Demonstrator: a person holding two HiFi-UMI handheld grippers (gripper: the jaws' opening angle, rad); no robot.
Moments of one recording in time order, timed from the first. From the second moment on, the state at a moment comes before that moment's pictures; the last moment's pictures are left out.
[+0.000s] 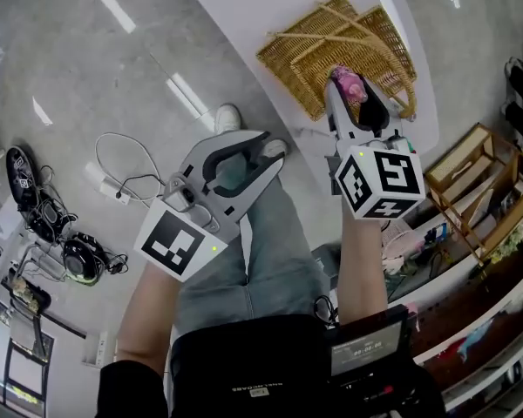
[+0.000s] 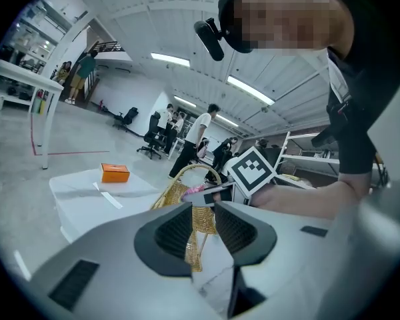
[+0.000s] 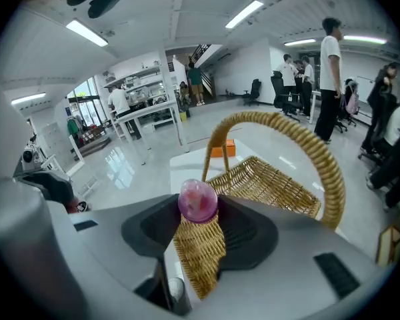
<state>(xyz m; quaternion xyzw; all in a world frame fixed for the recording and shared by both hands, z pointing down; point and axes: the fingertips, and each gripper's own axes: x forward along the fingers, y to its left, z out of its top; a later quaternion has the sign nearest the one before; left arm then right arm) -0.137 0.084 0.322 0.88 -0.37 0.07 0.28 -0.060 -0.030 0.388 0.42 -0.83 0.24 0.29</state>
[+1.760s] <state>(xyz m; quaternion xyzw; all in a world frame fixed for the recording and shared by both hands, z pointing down) -0.109 0.073 0.330 0.89 -0.35 0.08 0.27 -0.056 -0.005 0.405 0.39 -0.83 0.27 0.30</state>
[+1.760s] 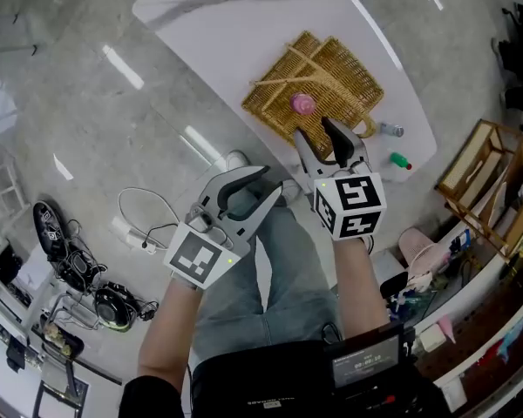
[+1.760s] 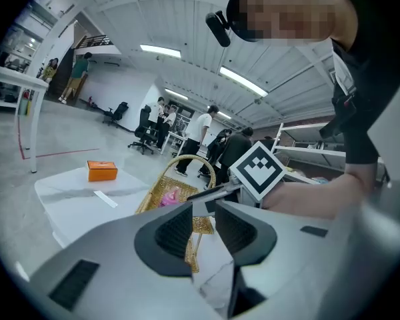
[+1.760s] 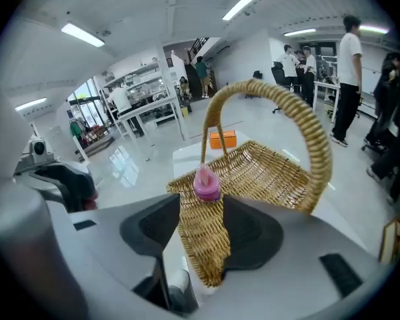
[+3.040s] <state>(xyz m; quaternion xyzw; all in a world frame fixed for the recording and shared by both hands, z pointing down) 0.072 0.092 0.213 0.96 -0.20 0.07 0.19 0.156 0.102 0.201 0.49 -0.86 0.13 0.02</state>
